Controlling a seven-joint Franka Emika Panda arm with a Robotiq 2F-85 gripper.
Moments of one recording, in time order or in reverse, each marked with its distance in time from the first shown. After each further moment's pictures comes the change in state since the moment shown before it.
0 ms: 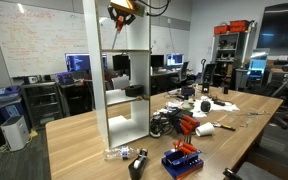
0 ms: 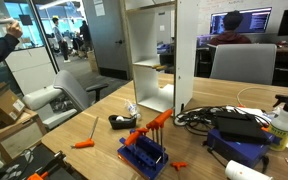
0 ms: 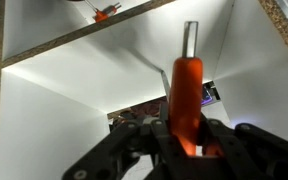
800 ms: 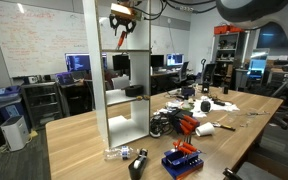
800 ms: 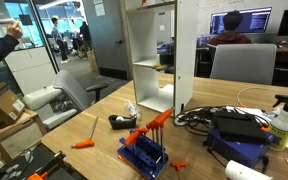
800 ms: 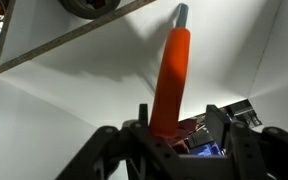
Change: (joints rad) arm 0.142 0.299 -0.203 0.463 0.174 -0.310 -0.133
